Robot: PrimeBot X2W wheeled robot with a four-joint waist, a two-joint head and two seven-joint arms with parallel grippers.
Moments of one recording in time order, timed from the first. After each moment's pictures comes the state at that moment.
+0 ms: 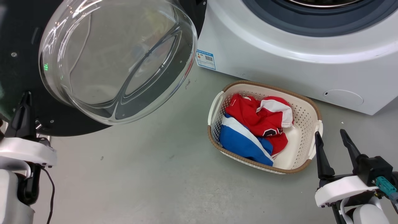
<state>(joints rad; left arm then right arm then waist) -0.36 0.50 0.01 0.39 -0.44 -0.09 -0.26 -0.12 -0.06 -0.08 0.24 0.01 0.13 -0.26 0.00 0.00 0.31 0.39</state>
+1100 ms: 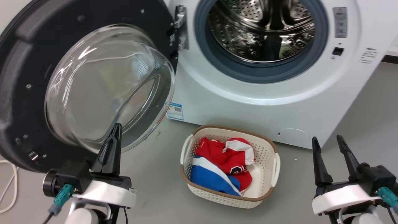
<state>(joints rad) -0.12 0.23 -0.12 0.06 -0.29 -0.07 -0.26 -0.07 -0.05 -0.07 0.19 0.10 0.13 -0.26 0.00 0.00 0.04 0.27</state>
